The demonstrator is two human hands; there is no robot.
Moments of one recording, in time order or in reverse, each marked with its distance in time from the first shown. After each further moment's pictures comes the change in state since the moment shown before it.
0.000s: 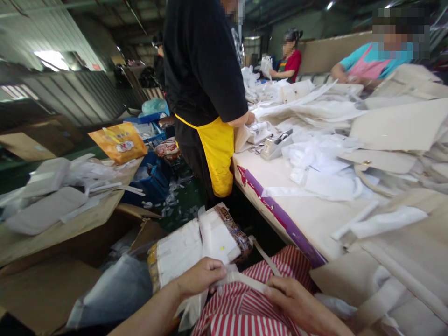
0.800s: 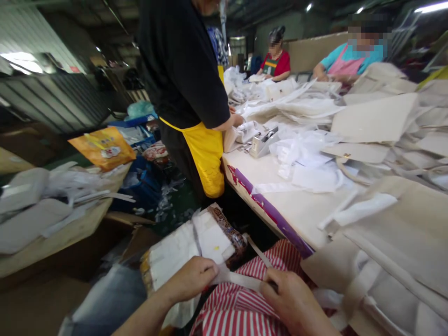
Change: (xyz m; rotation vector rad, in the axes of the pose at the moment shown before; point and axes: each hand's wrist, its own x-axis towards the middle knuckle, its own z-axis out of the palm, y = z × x) left_hand -0.013 0.036 0.003 0.512 0.122 0.033; right_hand -0.017 -0.034 0.009 -0.395 0.361 0.148
